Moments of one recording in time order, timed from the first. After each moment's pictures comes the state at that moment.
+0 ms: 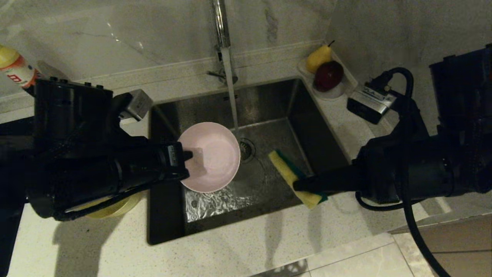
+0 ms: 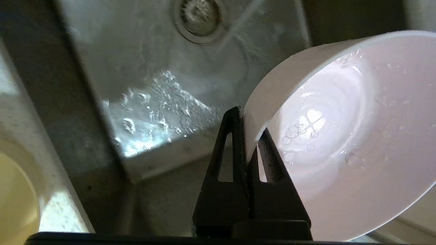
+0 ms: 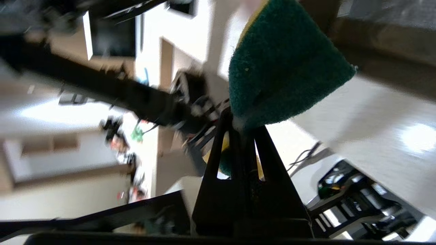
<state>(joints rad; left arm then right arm) -0.56 1.46 -0.95 -0.15 0.16 -0.33 0.67 1.48 -1.21 0.14 0.61 0.47</state>
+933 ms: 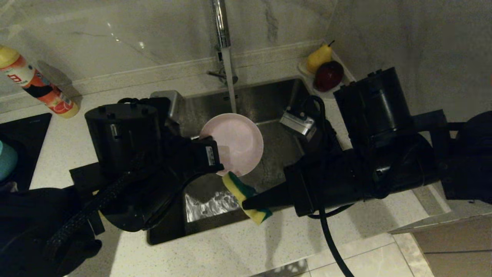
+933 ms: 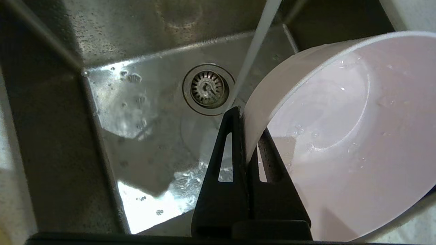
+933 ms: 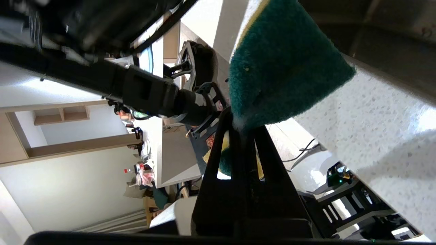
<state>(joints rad) -0.71 1.62 -0.83 -0.70 0.47 -0.14 0.78 1.70 -1.34 0.13 0.60 0.47</state>
